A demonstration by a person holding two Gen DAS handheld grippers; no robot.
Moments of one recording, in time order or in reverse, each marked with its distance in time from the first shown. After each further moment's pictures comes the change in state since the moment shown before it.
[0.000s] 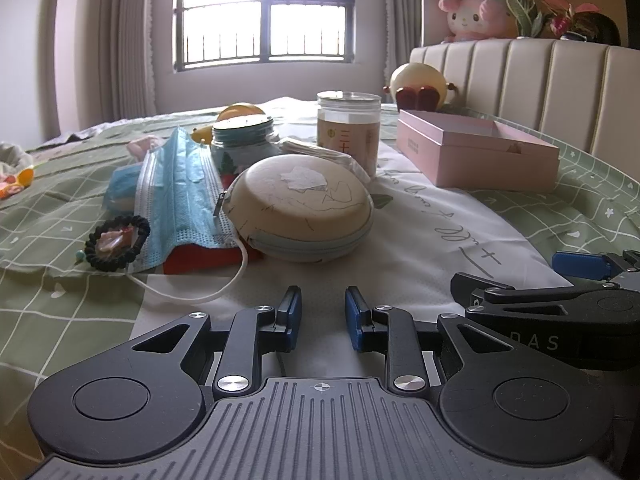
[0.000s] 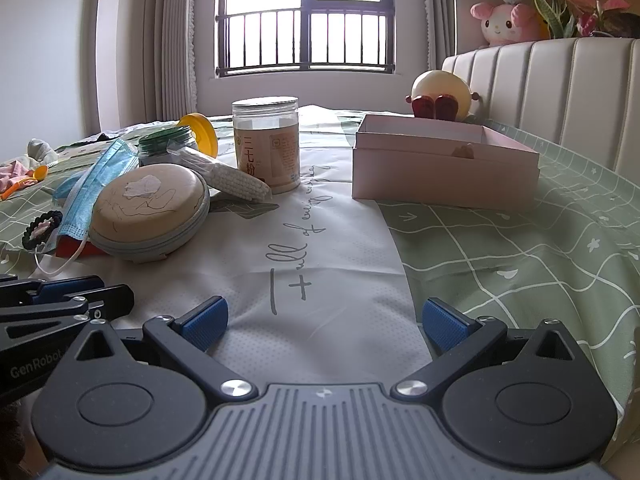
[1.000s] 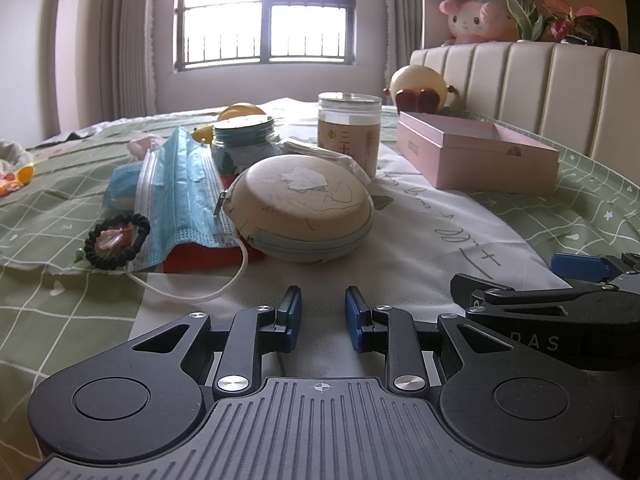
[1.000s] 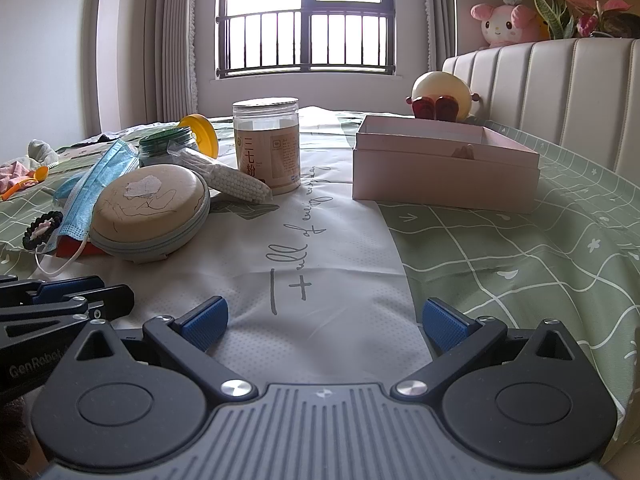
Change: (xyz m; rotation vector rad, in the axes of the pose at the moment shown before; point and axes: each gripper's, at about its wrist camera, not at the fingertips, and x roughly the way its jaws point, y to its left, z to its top) left arm -0.001 0.003 0.000 -0.011 -0.002 -0.005; right arm 0.000 0.000 -0.001 0.000 -0.005 0.001
